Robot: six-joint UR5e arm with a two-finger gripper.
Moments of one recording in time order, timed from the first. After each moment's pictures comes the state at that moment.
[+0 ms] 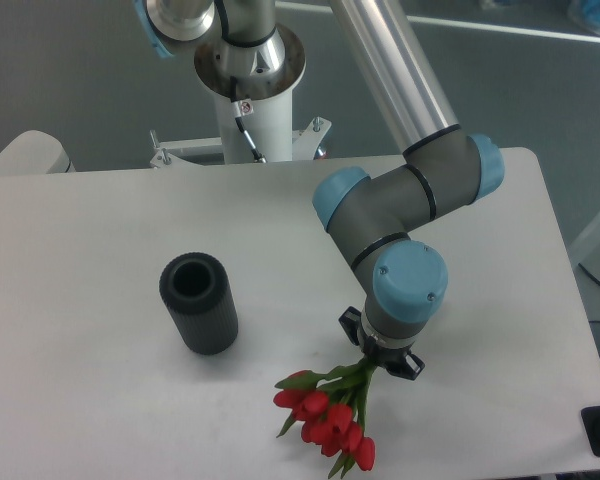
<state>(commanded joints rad) 2.47 -2.21 -1.30 -1.22 1.57 1.19</state>
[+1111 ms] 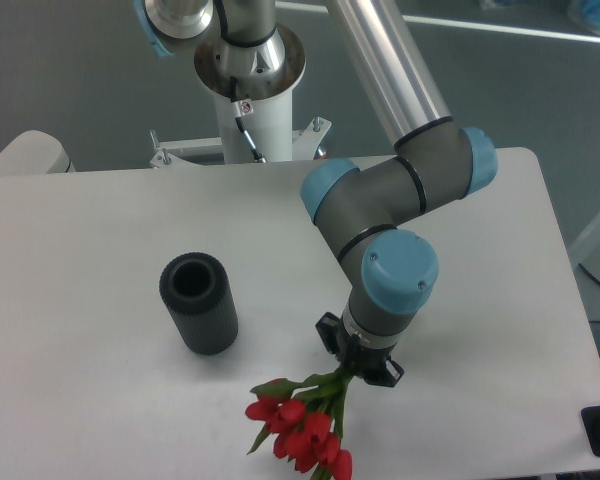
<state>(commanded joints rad) 2.45 -2.16 -1.26 -1.18 1.28 1.06</state>
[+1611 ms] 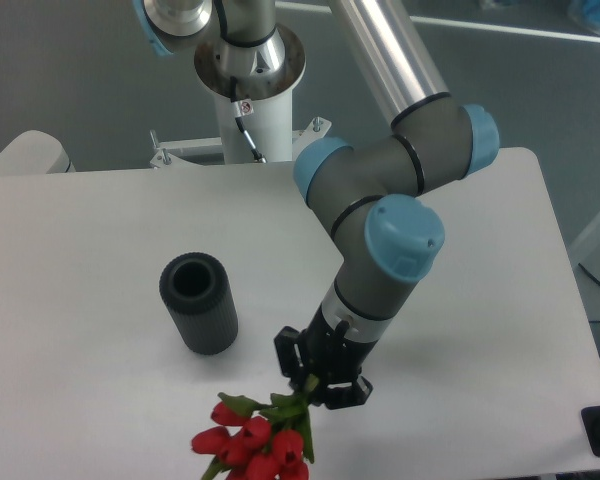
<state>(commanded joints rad) 2.46 -2.10 -1.26 -1.10 0.79 0.91</state>
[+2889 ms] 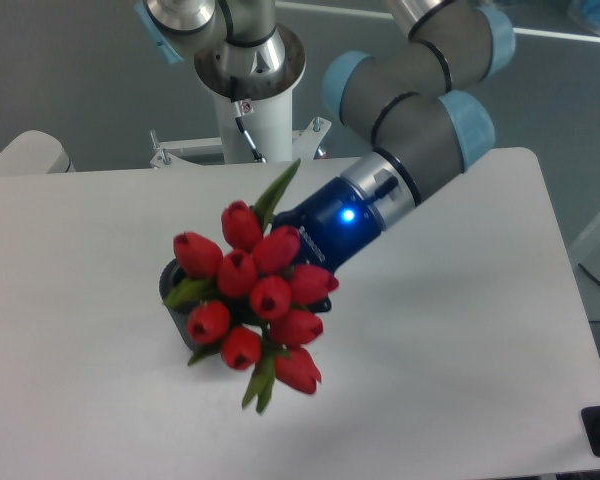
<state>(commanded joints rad) 2.59 -1.83 -1.67 -1.05 0.18 1.06</state>
